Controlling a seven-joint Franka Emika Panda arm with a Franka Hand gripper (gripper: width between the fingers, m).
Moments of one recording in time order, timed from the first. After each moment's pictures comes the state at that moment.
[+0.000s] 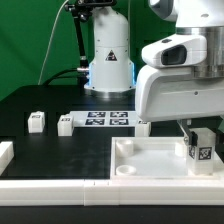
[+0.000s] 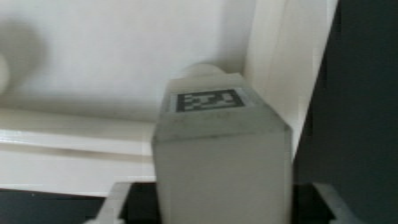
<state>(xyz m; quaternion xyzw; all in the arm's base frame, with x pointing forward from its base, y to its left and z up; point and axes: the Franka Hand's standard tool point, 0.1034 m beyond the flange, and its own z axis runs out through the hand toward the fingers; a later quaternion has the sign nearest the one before) 0.644 0.124 0.078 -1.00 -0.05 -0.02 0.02</state>
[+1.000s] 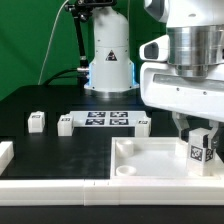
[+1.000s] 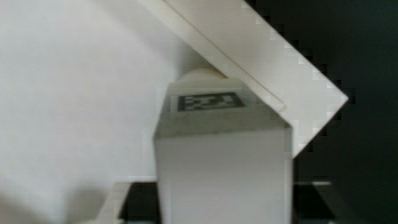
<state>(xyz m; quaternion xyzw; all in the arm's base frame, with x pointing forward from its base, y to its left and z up) 0.642 0.113 0.077 -0.88 0.47 -0.01 0.04</state>
